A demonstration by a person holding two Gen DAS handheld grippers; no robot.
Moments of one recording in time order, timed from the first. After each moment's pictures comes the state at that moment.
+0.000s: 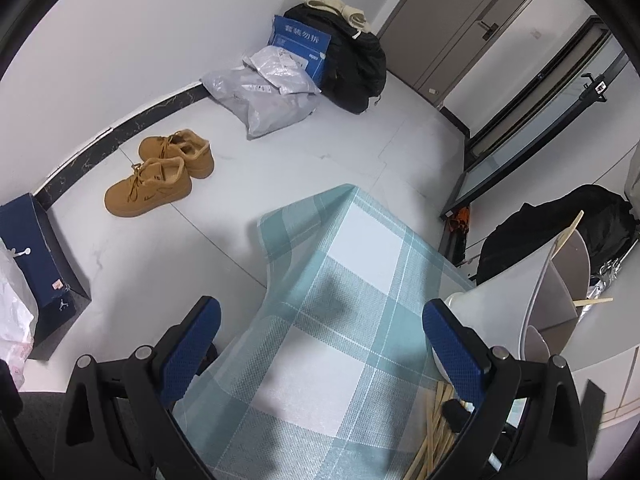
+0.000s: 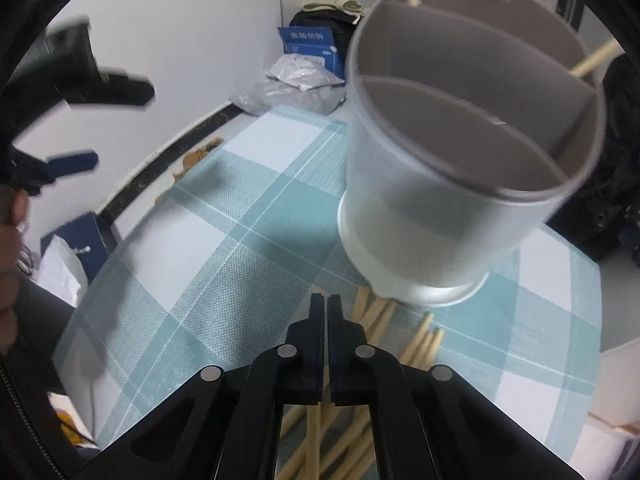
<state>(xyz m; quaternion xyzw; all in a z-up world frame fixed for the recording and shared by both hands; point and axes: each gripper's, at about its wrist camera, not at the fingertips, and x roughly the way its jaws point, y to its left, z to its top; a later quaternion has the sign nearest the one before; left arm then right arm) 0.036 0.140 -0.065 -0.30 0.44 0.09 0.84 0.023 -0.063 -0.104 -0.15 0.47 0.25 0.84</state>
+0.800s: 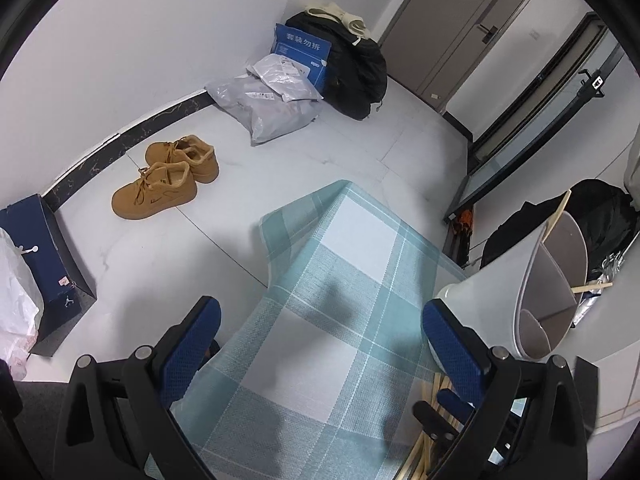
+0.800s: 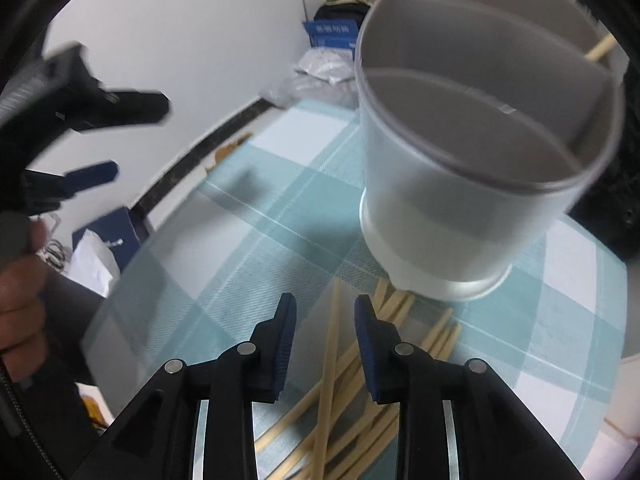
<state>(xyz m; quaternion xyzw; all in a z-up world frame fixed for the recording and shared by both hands) 0.025 0.126 -0.058 -0.29 0.43 0.11 0.85 0.032 -0.051 -0.110 -0.13 0.49 0.30 0.80</state>
